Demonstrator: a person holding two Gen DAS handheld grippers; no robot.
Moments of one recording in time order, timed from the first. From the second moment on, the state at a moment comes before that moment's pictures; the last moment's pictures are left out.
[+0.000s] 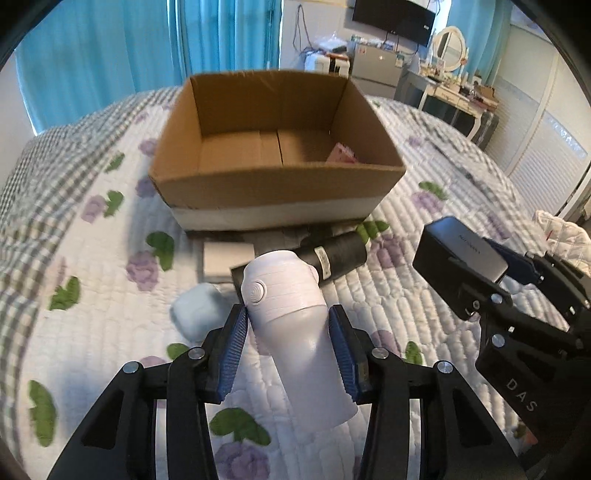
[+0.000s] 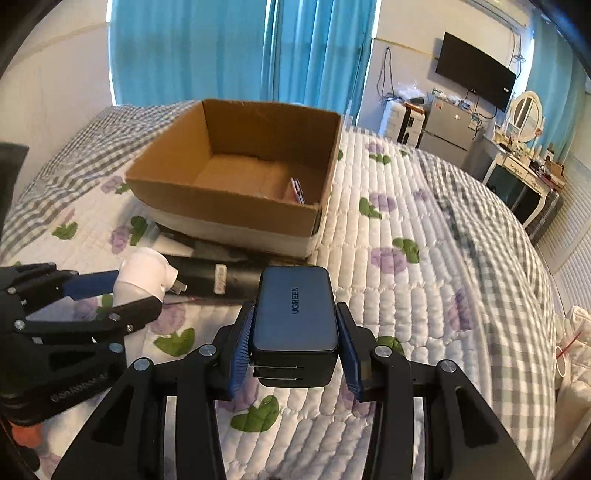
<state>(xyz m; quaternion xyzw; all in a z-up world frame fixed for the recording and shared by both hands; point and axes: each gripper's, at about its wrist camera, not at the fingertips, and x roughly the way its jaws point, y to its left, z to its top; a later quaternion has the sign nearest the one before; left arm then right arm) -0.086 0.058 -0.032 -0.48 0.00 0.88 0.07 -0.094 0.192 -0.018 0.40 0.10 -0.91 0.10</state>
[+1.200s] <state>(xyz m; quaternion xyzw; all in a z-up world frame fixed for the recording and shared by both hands) -0.236 0.017 0.087 -0.40 0.04 0.92 0.04 -0.204 0.130 0.166 0.27 0.08 -0.95 0.14</state>
